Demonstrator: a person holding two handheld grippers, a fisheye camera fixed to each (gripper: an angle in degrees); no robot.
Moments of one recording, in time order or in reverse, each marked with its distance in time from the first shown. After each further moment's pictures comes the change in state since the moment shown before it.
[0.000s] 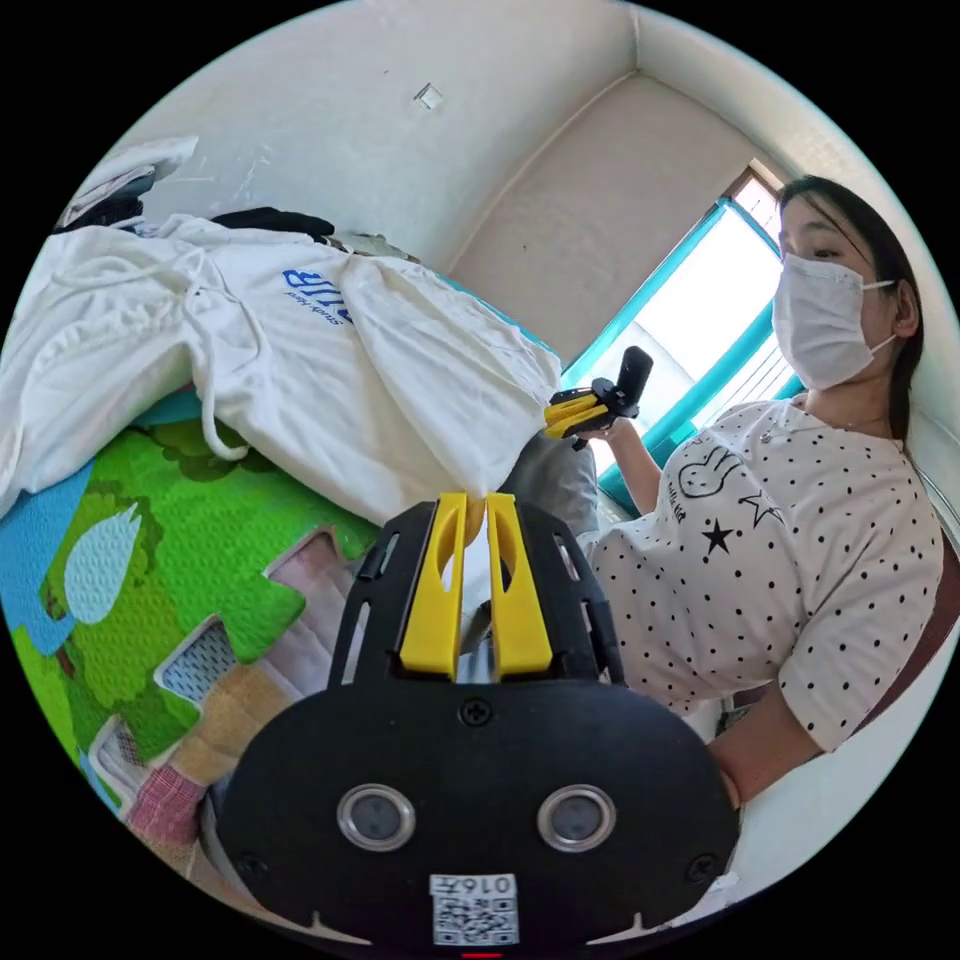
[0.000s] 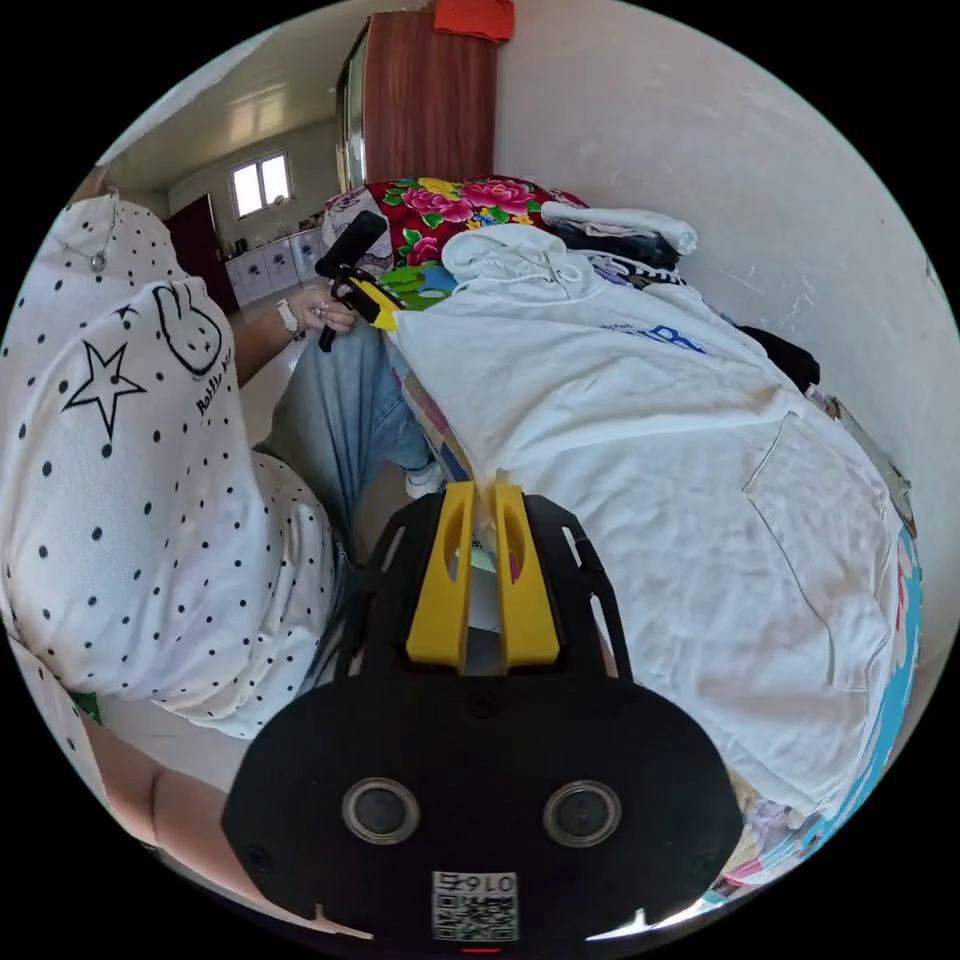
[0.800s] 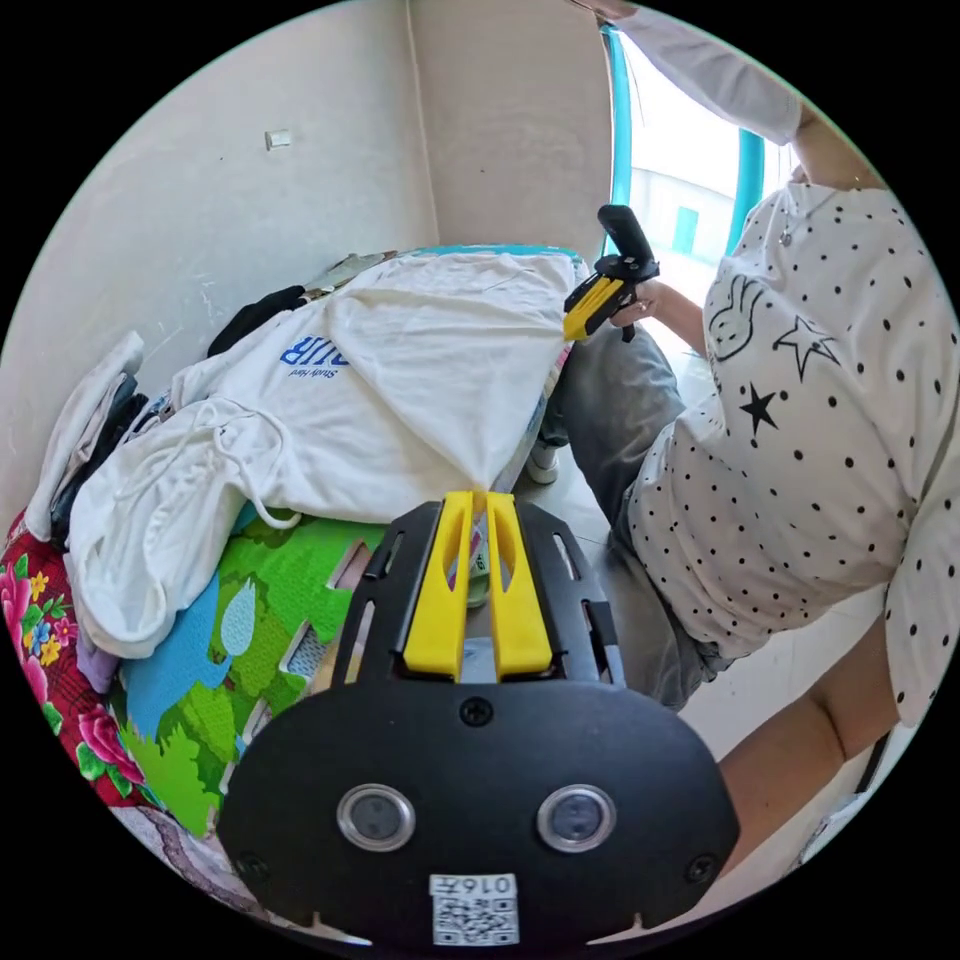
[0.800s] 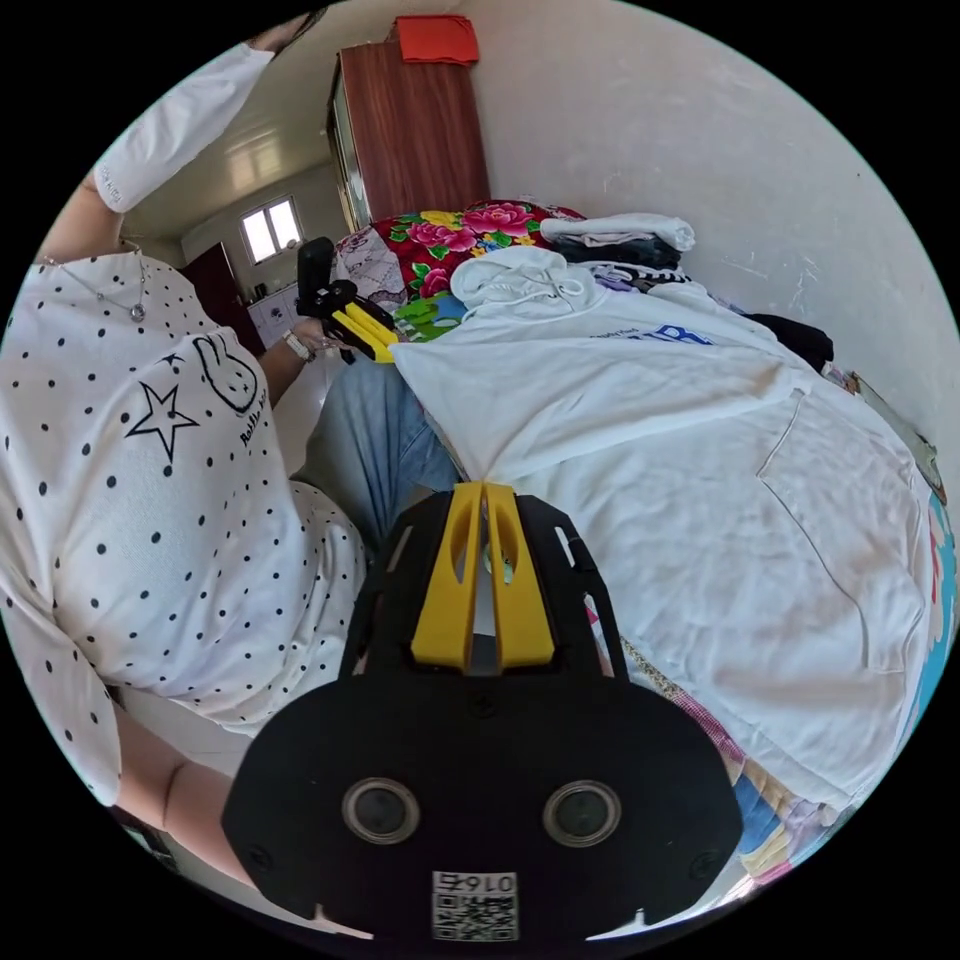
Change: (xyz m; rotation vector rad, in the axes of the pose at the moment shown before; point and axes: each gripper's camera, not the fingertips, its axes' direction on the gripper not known) left arm 0.121 0.001 0.009 -0.194 -0.442 0.361; right arm 0.005 0.016 0.004 0.057 -0.102 0.043
